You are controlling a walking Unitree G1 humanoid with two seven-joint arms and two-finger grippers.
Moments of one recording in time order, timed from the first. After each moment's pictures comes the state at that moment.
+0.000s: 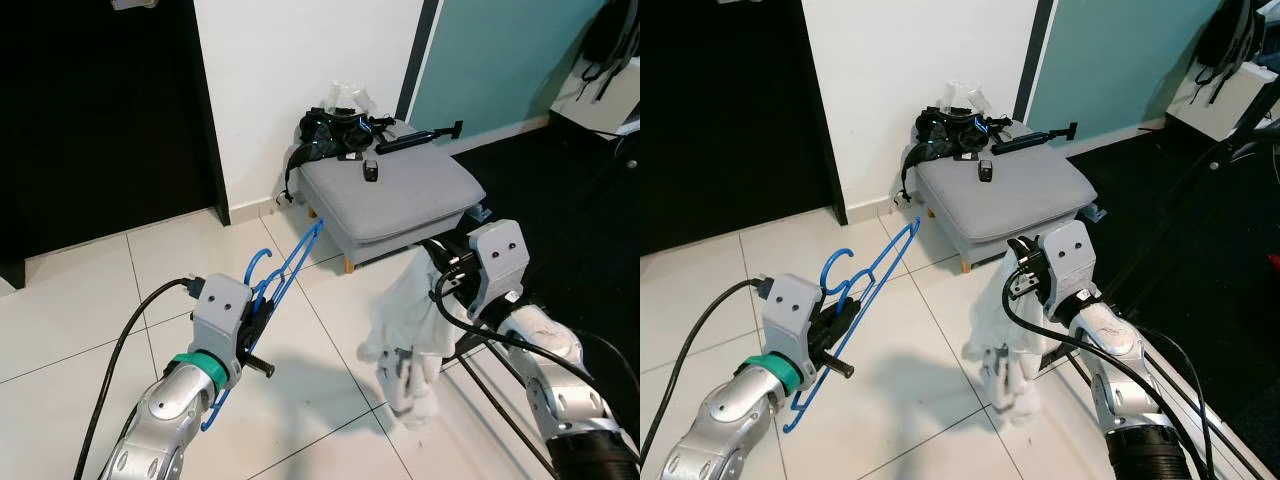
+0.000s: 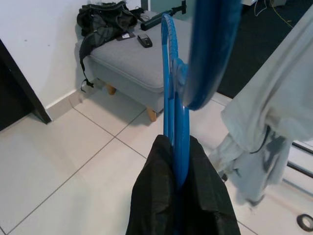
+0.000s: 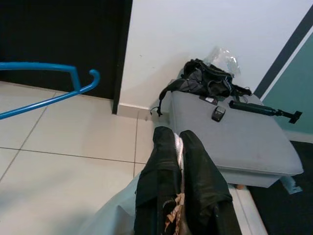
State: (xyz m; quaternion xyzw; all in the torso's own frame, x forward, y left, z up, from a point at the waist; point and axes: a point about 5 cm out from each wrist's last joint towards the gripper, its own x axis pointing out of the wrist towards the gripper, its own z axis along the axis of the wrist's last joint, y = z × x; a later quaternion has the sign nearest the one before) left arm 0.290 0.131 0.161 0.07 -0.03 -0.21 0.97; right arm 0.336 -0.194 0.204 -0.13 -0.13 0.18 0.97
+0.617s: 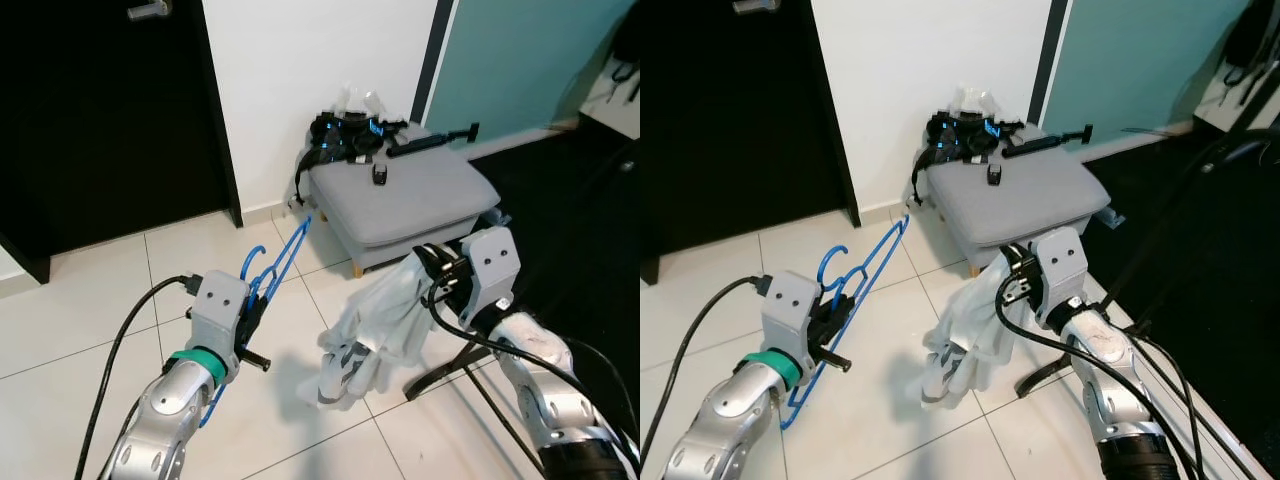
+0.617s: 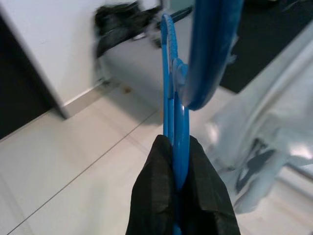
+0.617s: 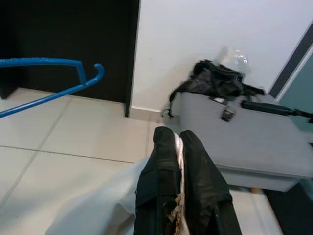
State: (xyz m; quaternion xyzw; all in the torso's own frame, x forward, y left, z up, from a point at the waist) left arm 0.295 0.129 0.158 0.07 -0.02 -0.19 0.98; right arm 0.335 -0.193 0.198 -0.12 -0.12 0.18 0.97
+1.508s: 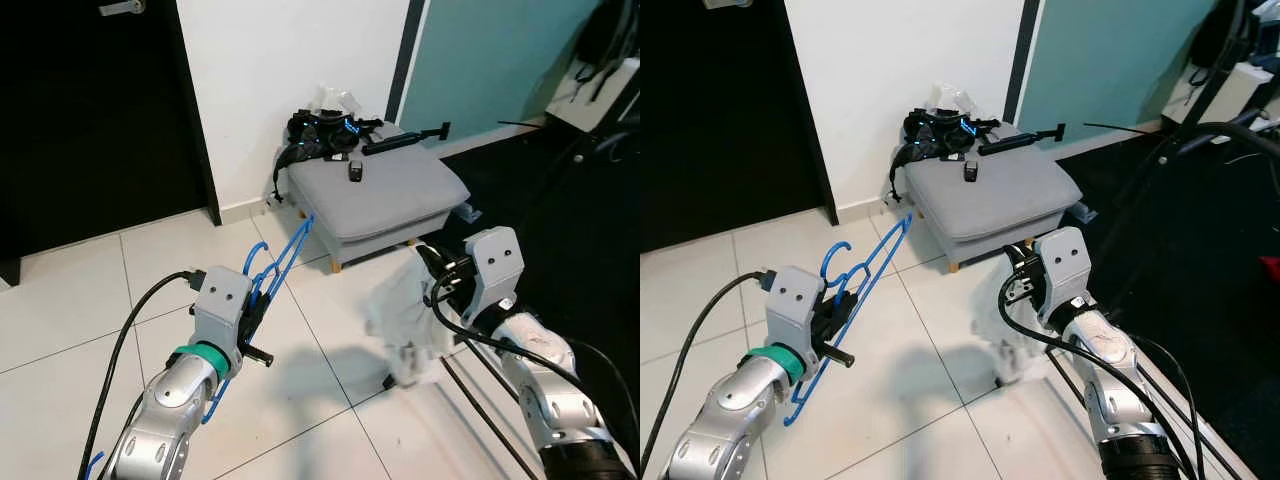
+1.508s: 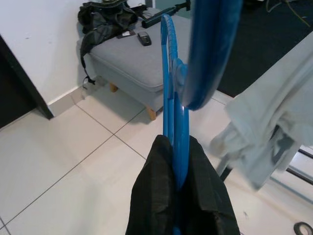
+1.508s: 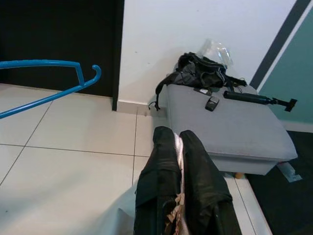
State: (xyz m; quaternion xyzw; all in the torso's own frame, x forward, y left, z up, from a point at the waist) left arm 0.299 0.134 0.159 0.07 -0.01 -0.18 0.98; right arm 0.334 -0.189 0.198 -0.12 -0.12 0.19 0.97
